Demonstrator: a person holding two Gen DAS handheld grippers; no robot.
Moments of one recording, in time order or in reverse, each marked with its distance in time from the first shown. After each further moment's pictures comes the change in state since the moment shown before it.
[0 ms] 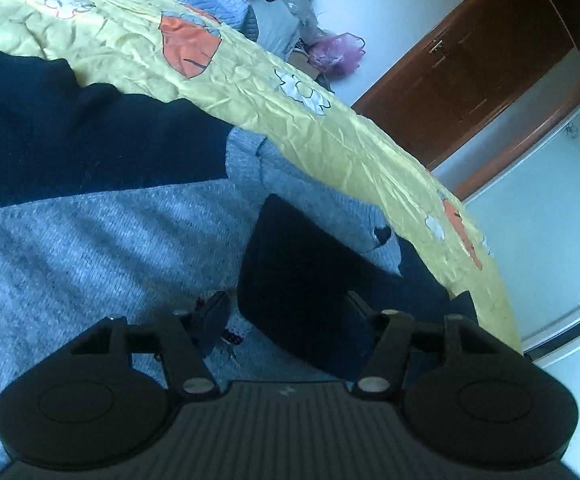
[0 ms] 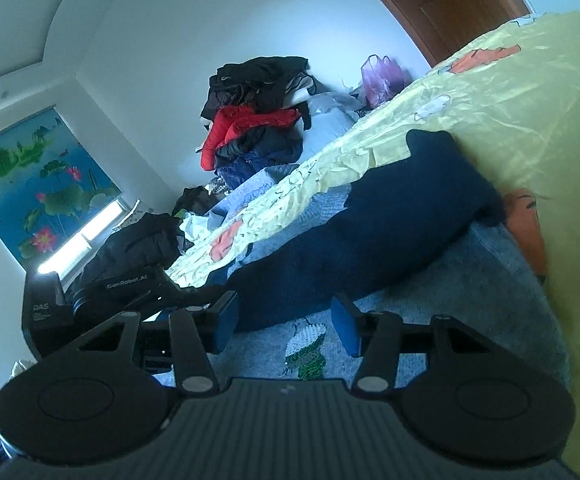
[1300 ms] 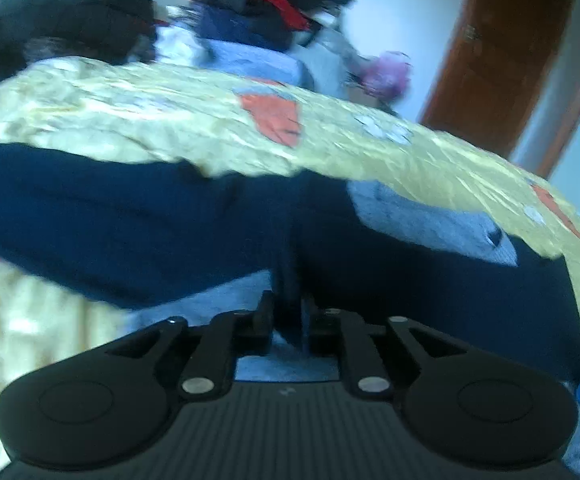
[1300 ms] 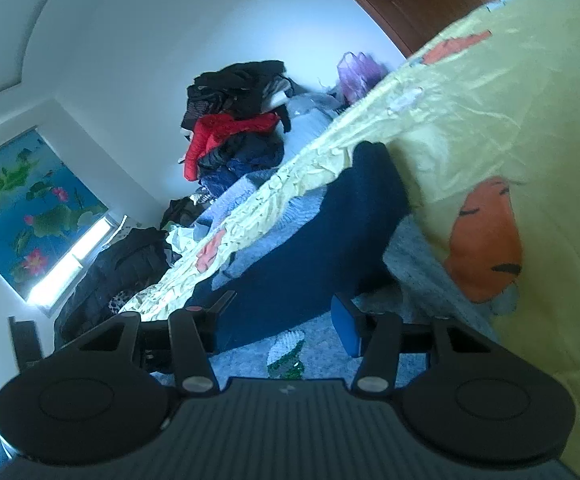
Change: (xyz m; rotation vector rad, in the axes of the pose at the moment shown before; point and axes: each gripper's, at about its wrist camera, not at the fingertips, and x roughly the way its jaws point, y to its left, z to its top) left arm -0.052 0.028 0.000 0.242 -0.166 0.358; right arm -0.001 -0.015 0.001 0.087 -0.006 -0.038
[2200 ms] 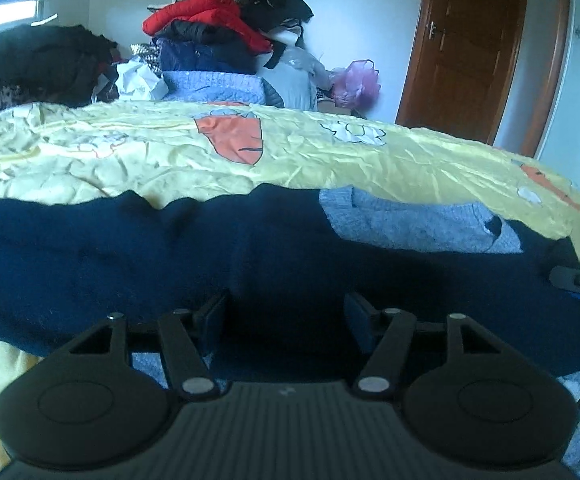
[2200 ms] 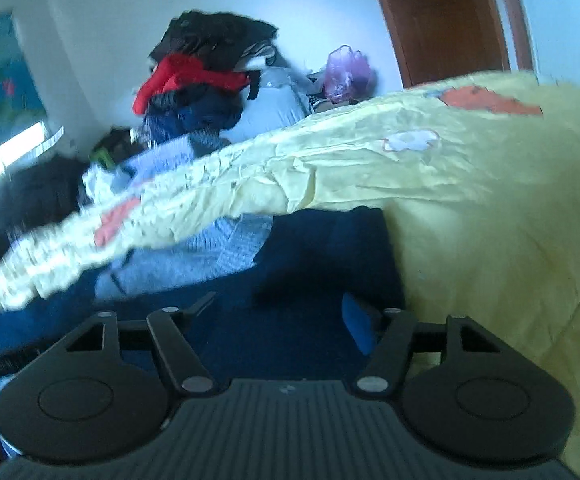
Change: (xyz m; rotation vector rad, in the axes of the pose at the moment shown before) left arm 0.036 -0.025 -0.008 0.157 -0.071 -0.044; right arm 0.103 0.012 0.056 -0.364 0.105 -0.262
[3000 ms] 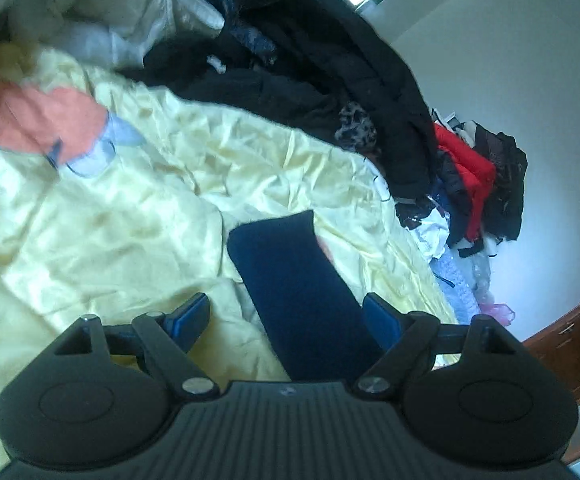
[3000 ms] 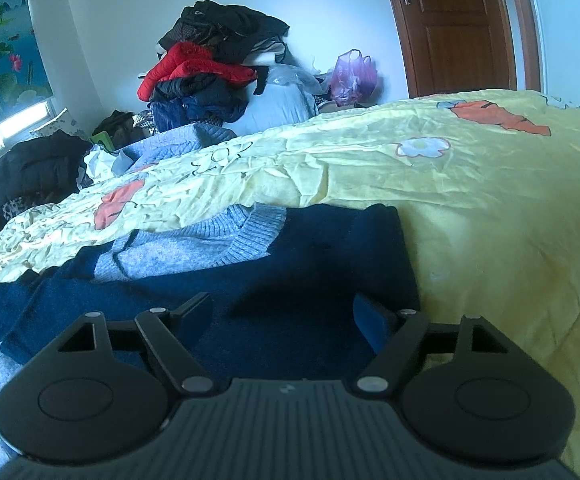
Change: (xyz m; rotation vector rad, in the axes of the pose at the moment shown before) left arm -0.087 0.364 -0.015 -0.963 -0.214 0.185; right arm 0.001 0.012 0.001 -0.050 0.004 -0.012
